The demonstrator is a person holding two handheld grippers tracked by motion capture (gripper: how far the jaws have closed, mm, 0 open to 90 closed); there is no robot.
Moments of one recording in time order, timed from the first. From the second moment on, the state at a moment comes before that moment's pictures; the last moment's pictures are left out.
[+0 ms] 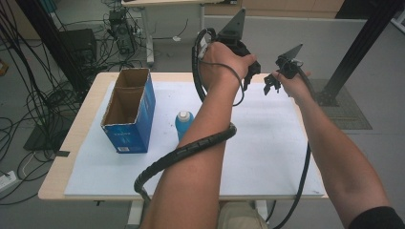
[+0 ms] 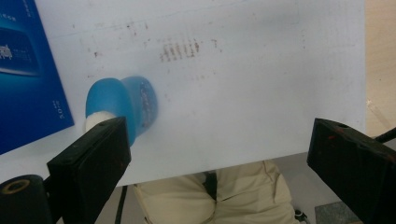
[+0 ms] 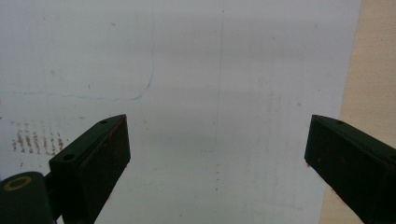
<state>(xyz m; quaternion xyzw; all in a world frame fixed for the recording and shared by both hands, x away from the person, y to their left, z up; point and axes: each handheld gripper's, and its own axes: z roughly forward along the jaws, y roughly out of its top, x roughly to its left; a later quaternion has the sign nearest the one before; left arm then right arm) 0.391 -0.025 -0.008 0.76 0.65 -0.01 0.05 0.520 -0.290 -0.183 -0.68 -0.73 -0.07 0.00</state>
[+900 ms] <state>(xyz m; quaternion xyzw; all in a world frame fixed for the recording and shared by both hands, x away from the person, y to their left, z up) 0.393 0.030 -0.005 0.72 0.70 0.02 0.03 0.516 -0.289 -0.176 -0.68 -0.73 -0.07 0.00</state>
